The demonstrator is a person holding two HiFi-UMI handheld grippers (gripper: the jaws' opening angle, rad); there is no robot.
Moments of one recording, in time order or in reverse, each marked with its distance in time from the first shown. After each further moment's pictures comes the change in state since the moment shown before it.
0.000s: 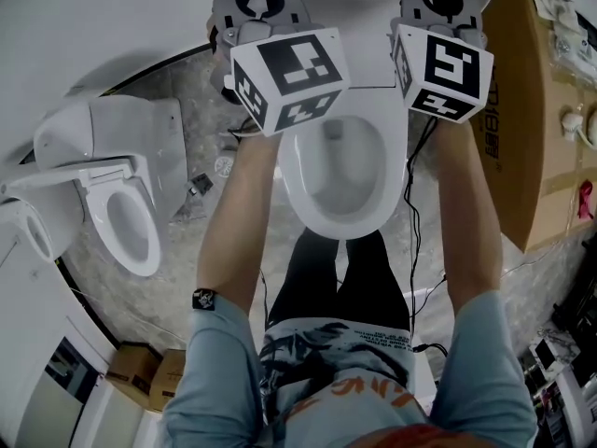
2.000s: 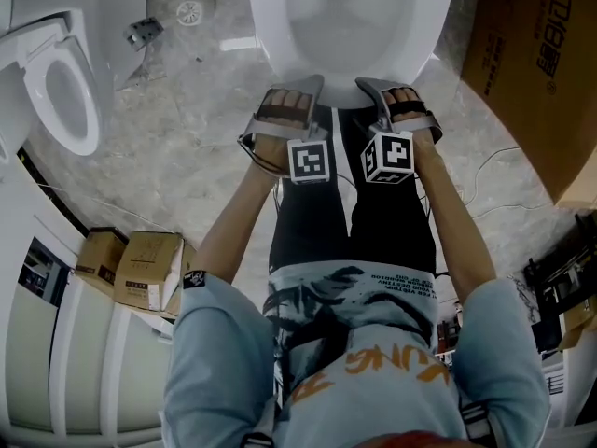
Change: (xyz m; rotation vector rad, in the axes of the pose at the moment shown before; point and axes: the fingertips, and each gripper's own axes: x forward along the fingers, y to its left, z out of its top) left arm -0.447 -0.350 -0.433 0.803 0.571 -0.937; right arm -0.545 0.258 -0.408 -0.696 0.625 1.318
